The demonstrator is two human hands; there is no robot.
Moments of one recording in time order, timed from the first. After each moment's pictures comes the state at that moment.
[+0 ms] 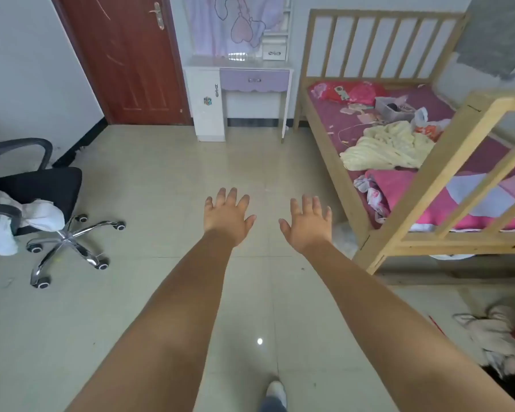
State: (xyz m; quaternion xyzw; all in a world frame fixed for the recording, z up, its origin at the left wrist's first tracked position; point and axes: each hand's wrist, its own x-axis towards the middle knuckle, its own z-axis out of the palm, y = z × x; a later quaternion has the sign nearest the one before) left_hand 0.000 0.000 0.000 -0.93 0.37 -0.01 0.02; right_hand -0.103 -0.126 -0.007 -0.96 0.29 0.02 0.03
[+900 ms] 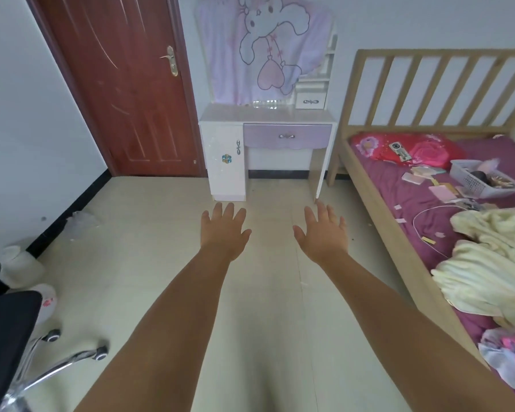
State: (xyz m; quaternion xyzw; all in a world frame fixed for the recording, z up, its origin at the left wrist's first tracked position) left_hand 0.622 -0.263 0.042 -0.94 0.33 -0.02 0.05; right_hand 0.515 -0.422 0.029 -0.96 0.29 -0.03 0.02
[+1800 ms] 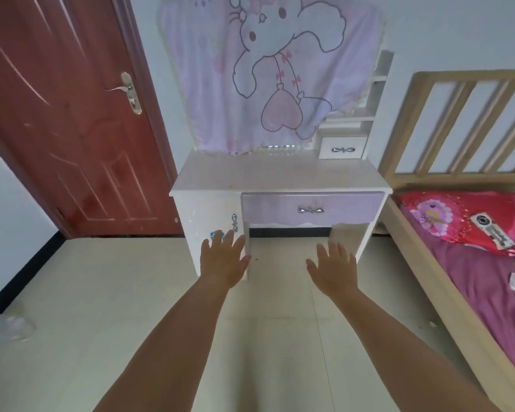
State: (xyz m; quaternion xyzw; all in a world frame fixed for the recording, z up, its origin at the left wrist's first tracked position) left_hand 1.254 -0.640 -0.010 -0.94 0.35 -0.01 0.03; right_hand 1.122 -0.812 -0.036 -0.95 0.32 -0.02 0.05
